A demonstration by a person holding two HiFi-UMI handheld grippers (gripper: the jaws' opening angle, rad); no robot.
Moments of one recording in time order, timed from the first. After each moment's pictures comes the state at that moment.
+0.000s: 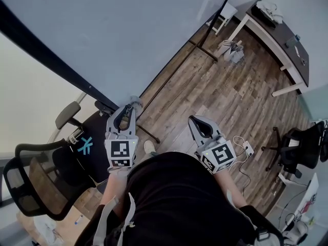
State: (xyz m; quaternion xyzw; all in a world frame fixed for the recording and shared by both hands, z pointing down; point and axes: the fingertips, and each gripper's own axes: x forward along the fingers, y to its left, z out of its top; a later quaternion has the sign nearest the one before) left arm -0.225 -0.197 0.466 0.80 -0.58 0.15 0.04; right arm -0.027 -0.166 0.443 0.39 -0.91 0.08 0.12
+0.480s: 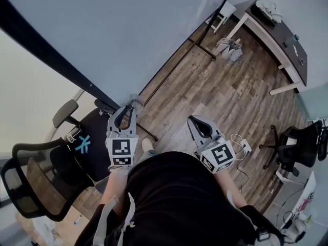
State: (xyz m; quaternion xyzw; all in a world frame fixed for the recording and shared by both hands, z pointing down) left arm -0.230 -0.198 0.492 0.80 -0.58 0.16 0.06; right arm -0.035 -0.164 0.450 0.39 -0.91 0.08 0.13
